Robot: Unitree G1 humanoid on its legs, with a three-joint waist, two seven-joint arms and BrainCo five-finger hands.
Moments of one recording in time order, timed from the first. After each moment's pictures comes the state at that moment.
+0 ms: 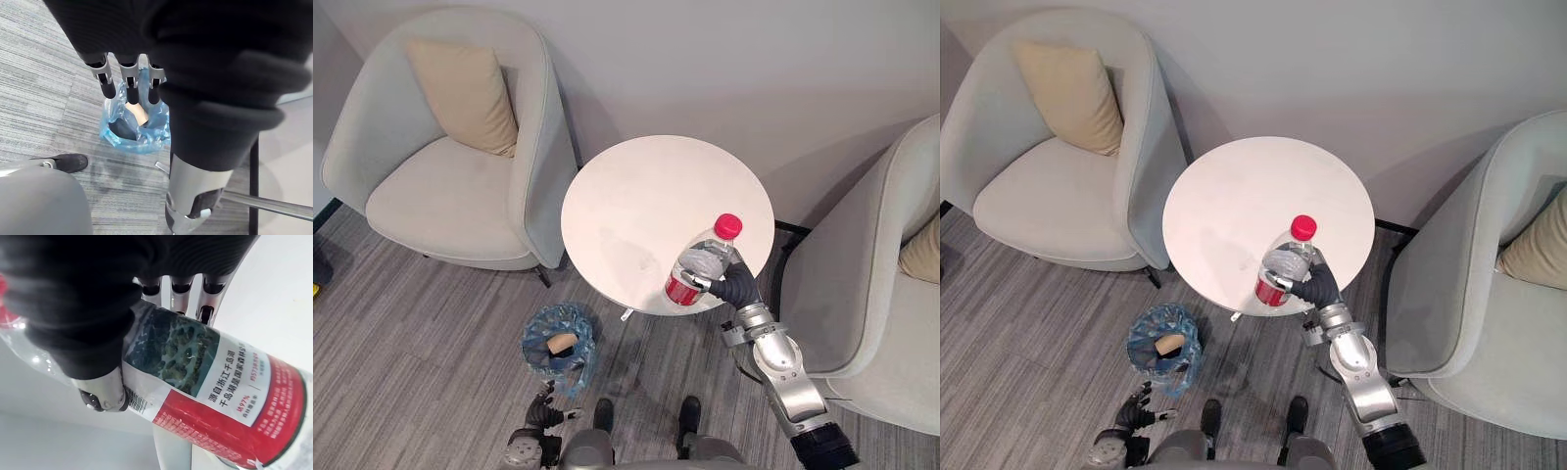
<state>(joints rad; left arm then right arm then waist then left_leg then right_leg) 0.10 0.16 -0.04 0.96 0.01 -0.20 0.07 0.00 -0.26 0.21 -0.03 -0.01 -0.28 -0.04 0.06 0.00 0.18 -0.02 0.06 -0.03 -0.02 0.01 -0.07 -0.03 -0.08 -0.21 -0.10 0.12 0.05</state>
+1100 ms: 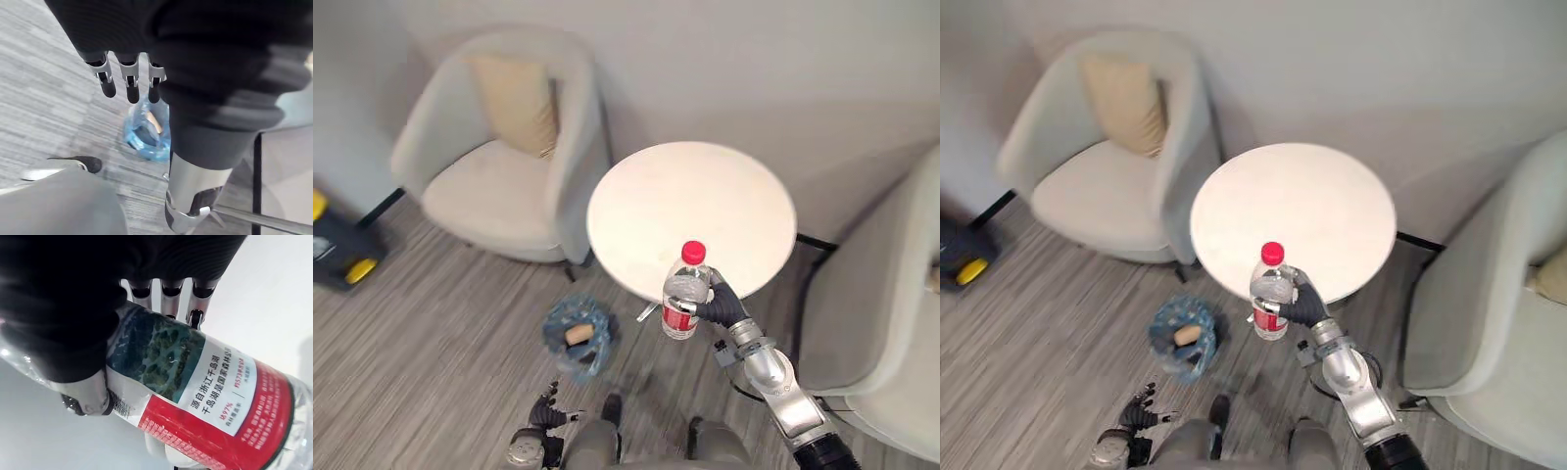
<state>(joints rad) 0.09 0.16 -0.08 0.98 0.00 -0.21 0.07 0.02 -0.29 0.25 0.02 -0.17 -0.28 -0.05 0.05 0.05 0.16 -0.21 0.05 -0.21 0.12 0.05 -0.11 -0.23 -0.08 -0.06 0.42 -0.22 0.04</state>
